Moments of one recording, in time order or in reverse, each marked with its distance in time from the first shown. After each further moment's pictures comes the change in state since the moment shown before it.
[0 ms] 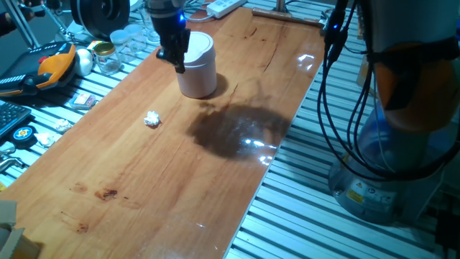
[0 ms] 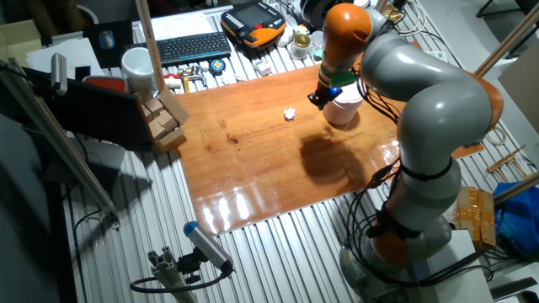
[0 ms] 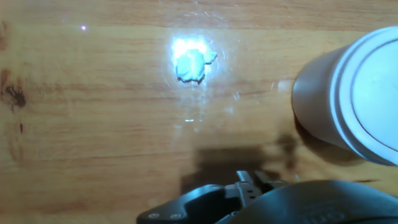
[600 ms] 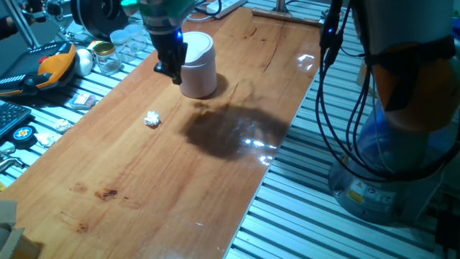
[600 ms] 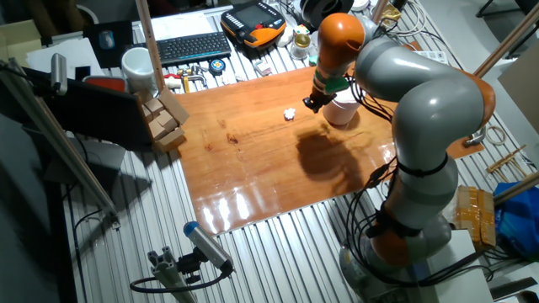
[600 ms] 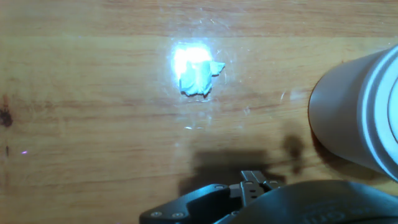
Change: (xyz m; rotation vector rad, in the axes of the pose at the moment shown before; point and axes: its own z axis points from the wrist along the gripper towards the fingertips) arm -0.011 0.004 0.035 0.005 -0.020 0.022
